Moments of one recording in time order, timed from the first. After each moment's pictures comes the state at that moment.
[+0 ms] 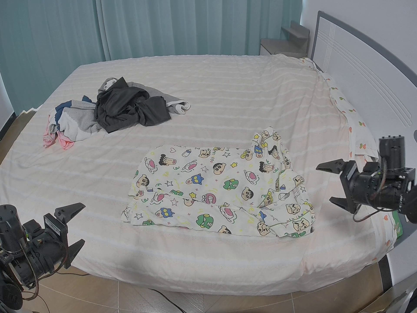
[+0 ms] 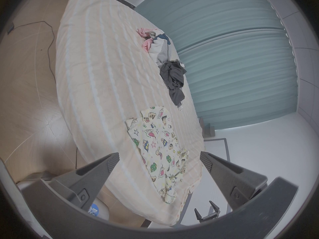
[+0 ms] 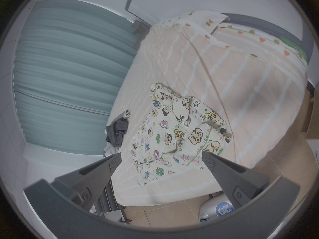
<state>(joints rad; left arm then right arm) -0.12 1.29 -0.02 -0.91 -0.09 -1.26 0.22 1.60 -0.63 -0.46 0.17 1.05</state>
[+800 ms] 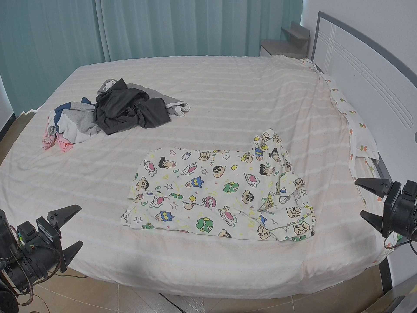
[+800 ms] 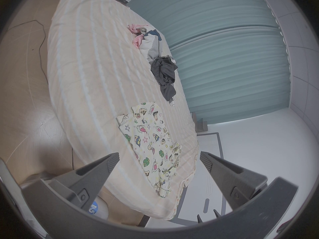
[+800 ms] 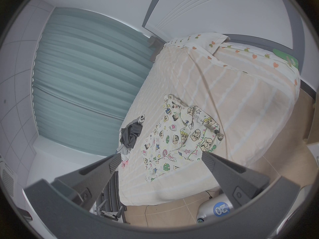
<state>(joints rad) -0.12 1.14 -0.02 -0.82 -0.15 -1.25 0.23 1.11 -0.34 -0.45 0.13 1.03</state>
